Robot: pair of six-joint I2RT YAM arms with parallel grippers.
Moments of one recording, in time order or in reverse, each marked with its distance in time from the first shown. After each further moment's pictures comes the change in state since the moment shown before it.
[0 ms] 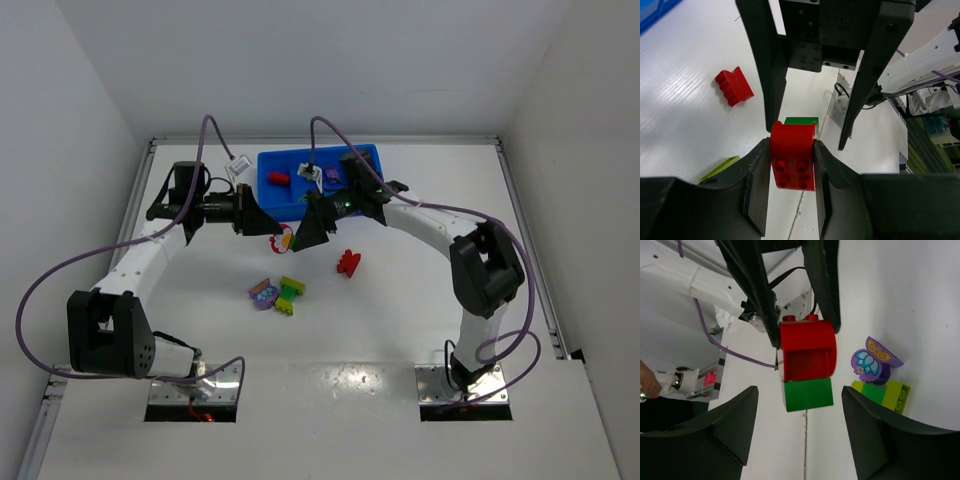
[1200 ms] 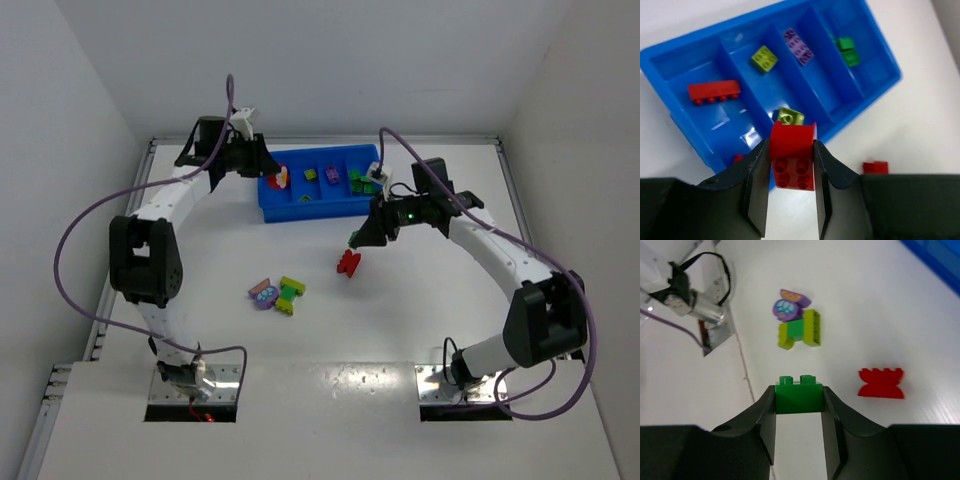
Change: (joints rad) left arm -0.032 0.458 0.464 0.096 -0.622 -0.032; right arm -0.253 -0.399 -0.265 -0.303 0.235 -0.352
